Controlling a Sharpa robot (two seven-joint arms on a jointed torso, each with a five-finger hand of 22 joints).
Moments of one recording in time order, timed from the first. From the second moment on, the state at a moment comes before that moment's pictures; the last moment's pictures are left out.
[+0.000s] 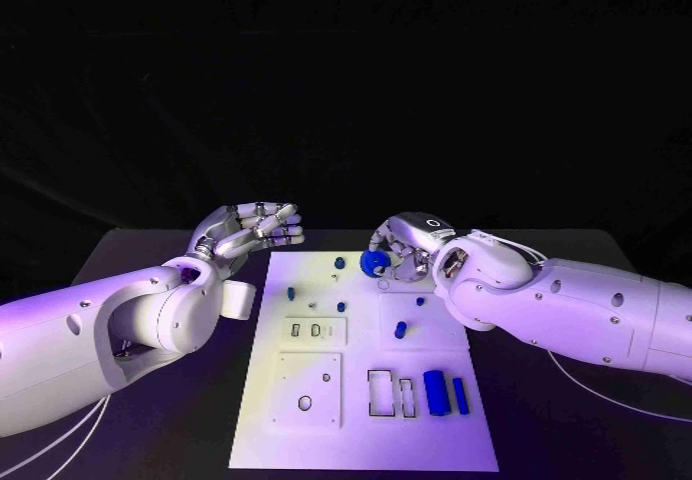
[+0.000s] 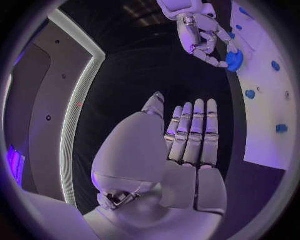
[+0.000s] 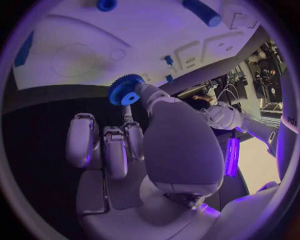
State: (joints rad) left arm 1.26 -0.95 -0.03 1.67 0.01 -0.41 0.44; left_hand 1.52 -0.03 -0.04 0.24 0.25 0.87 0.21 0.24 0.18 1.06 0.17 0.07 0.07 0.97 0.14 0.25 0.23 0.17 0.84 0.24 0.31 0.12; right arm 1.34 -0.66 -0.14 1.46 -1.55 -0.43 -0.23; right_hand 1.41 -0.24 0.37 0.20 0.31 1.02 0.12 0.14 0.49 1.43 0.02 1.40 1.31 1.47 -0.03 1.56 1.31 0.10 1.38 0.07 1.32 1.28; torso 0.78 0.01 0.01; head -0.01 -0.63
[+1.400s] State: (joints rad) left arm 1.26 -0.94 -0.03 1.67 0.01 -0.41 0.44; left_hand 1.52 -0.03 -0.04 0.24 0.24 0.86 0.21 0.24 0.18 1.06 0.18 0.07 0.07 0.97 0.14 0.25 0.23 0.17 0.84 0.24 0.31 0.12; right arm 1.28 -0.43 -0.15 1.27 -1.65 -0.45 -0.24; right_hand 1.39 -0.26 0.38 0.20 0.30 1.03 0.11 0.14 0.49 1.43 0.02 1.40 1.31 1.47 -0.03 1.56 1.31 0.10 1.38 0.07 1.32 1.28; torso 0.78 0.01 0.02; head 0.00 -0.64
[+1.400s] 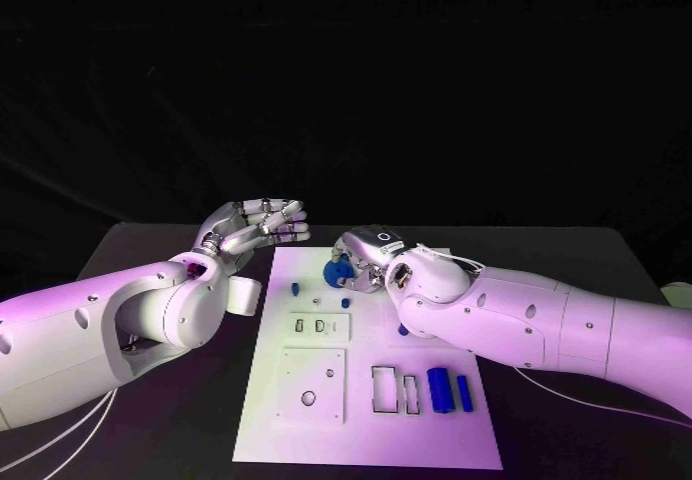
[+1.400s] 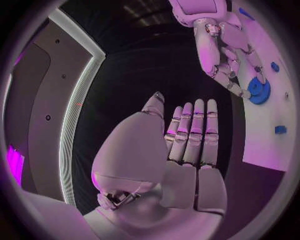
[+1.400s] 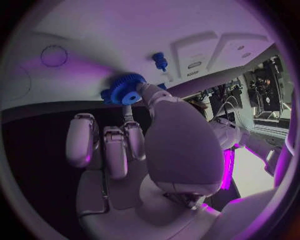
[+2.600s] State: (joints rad) left arm 1.26 -0.94 -0.03 1.66 0.01 -0.41 0.44; left_hand 1.52 -0.03 -0.04 0.24 0.24 0.87 0.21 0.24 0.18 1.05 0.17 0.07 0.07 0.96 0.14 0.25 0.23 0.17 0.84 0.24 0.31 0.12; right arm 1.28 -0.45 -0.15 1.26 -1.58 -0.39 -0.24; right_hand 1.23 -0.19 0.19 0.29 0.30 0.95 0.13 0.11 0.44 1.41 0.05 1.39 1.31 1.47 -0.01 1.56 1.31 0.10 1.38 0.09 1.30 1.29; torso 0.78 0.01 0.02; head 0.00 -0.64
